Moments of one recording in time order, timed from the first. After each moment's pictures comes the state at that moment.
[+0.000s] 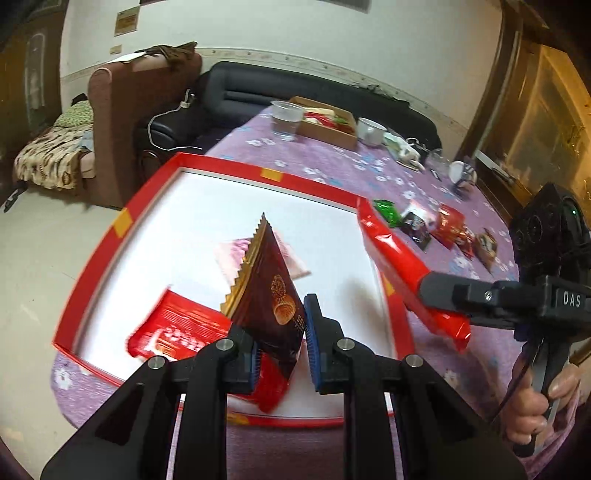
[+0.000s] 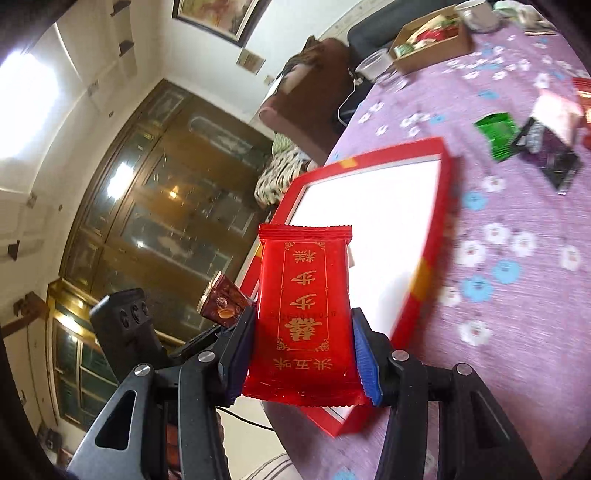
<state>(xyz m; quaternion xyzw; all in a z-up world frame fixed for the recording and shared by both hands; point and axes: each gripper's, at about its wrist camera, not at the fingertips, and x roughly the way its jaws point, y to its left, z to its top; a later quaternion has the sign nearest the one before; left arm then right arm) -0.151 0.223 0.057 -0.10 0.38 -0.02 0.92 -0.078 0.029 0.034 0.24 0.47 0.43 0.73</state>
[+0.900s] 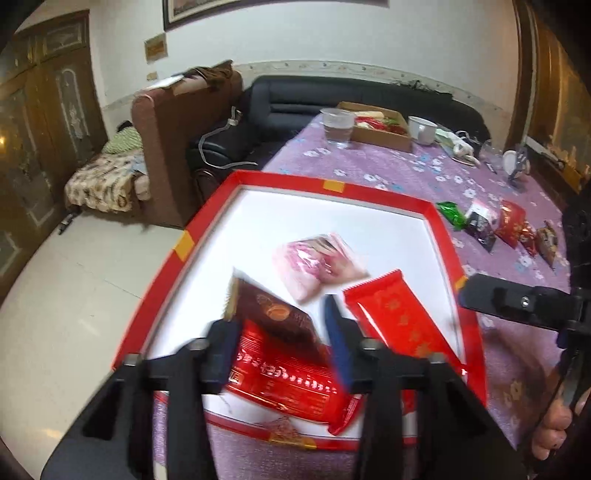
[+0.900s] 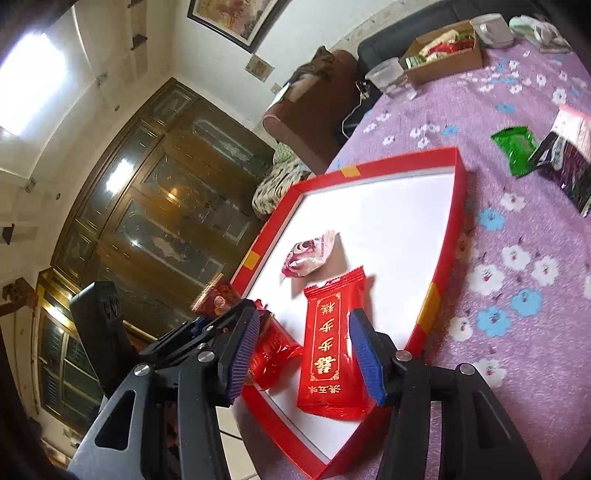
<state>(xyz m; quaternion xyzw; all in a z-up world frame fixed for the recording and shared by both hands) -0.146 0.231 0.055 -0.01 0.37 0.10 0.92 -0.085 0.025 0.027 0.22 0.43 0.43 0.76</state>
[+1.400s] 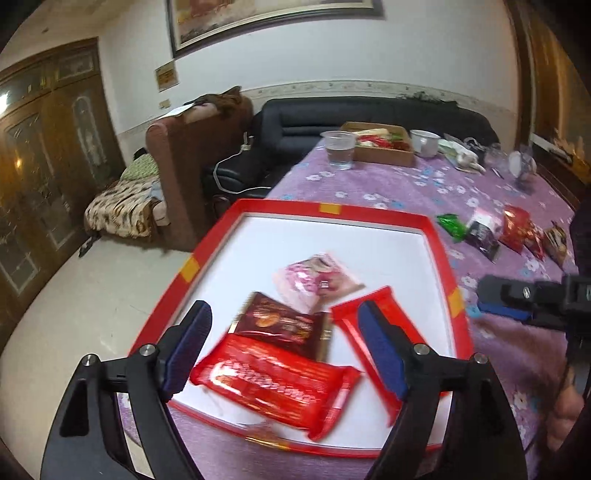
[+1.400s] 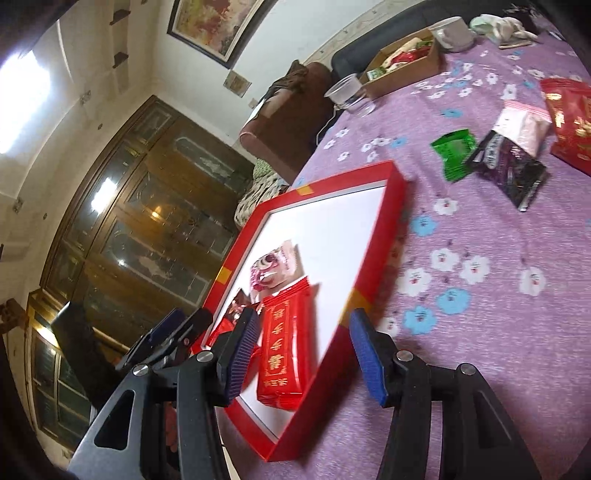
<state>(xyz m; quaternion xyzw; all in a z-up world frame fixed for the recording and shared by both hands) -0.151 0.201 0.061 0.03 0.33 0.12 0.94 -0.076 -0.022 0.019 0.25 0.43 0.38 0.78</state>
